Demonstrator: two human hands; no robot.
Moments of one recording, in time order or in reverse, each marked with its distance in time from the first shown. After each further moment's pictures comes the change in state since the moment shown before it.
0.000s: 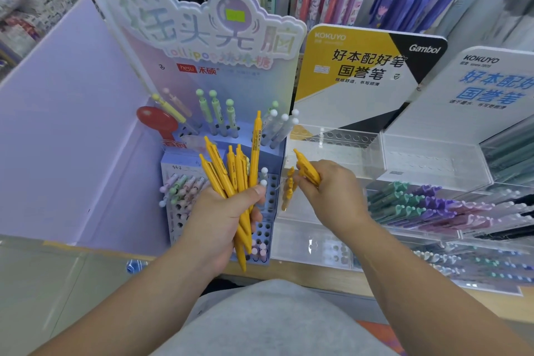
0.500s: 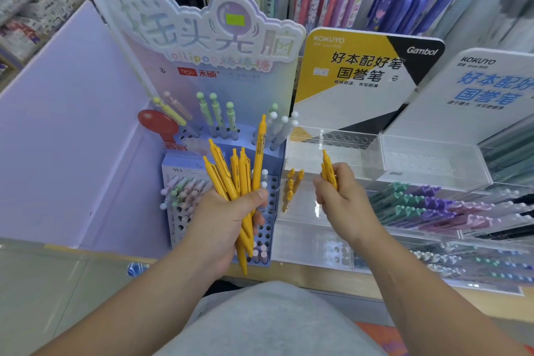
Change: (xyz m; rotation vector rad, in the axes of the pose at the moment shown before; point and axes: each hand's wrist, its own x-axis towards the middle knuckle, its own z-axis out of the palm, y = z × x) left_hand -0.001 0.000 0.001 0.015 0.007 -0.026; right_hand -0.022 0.004 -0.013 0.572 -0.093 0.294
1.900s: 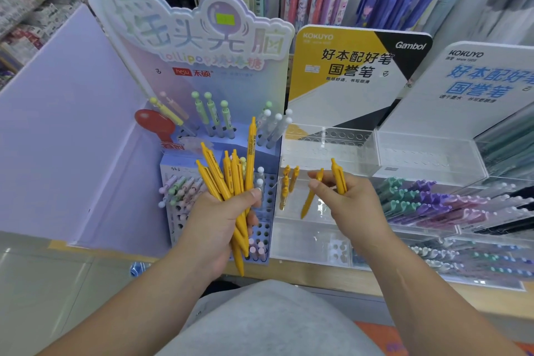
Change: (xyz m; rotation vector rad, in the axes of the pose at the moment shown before) left_hand -0.006 -0.005 0.002 -0.029 0.032 0.000; right_hand -0.012 0.000 -0.012 0.189 0.053 0.004
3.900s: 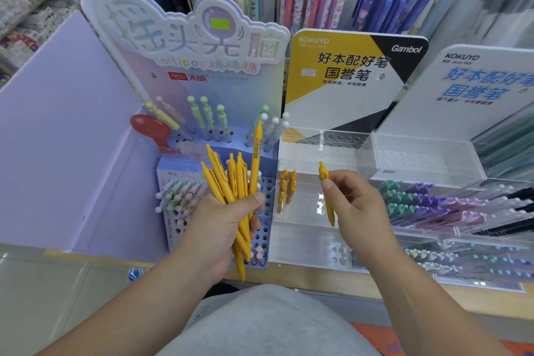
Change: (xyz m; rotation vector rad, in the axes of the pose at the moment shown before) left_hand 0.003 0.001 0.005 0.053 -0.025 -0.018; right_hand -0.007 0.008 -0.006 -0.090 0.074 -0.134
